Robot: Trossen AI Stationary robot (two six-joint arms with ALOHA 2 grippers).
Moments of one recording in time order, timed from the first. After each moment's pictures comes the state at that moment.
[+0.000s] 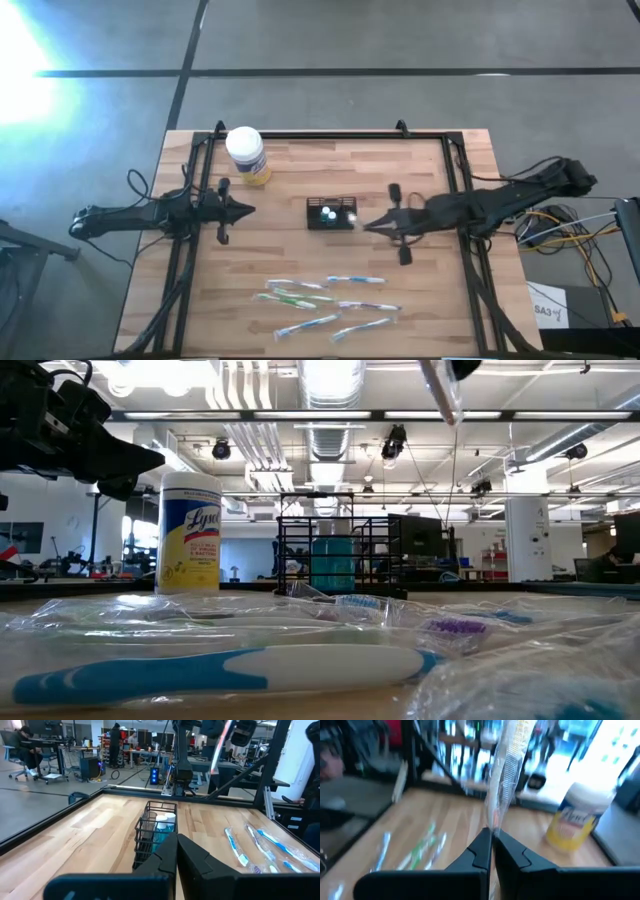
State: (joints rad) left arm 0.06 0.10 0.01 0.02 -0.04 -0.09; right arm 0.28 1.03 0.72 0.10 0.21 -0.08
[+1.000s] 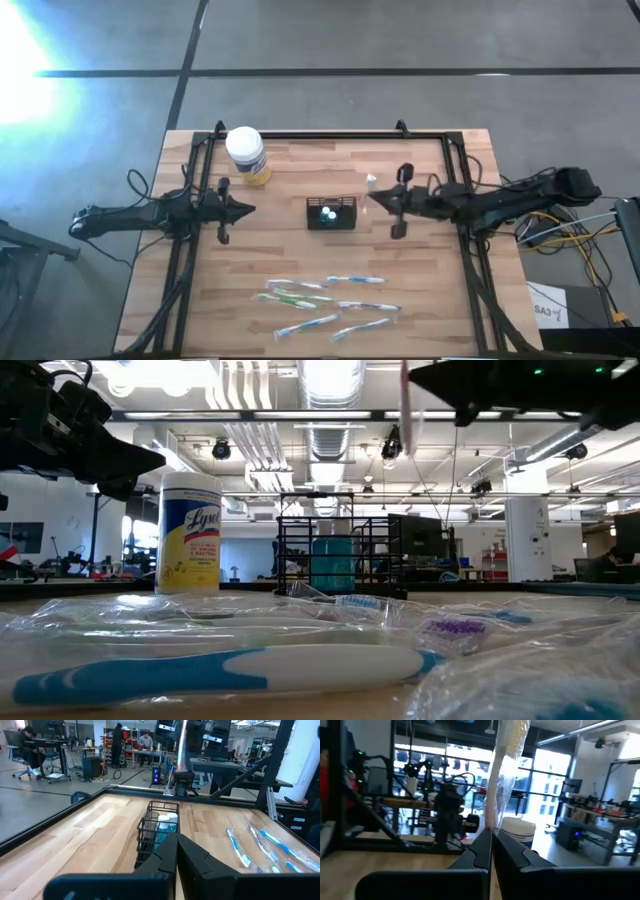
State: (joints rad) left arm 0.06 0.11 0.01 0.03 -0.05 -0.09; right arm 0.04 1.08 0.36 0.92 0.20 -0.15
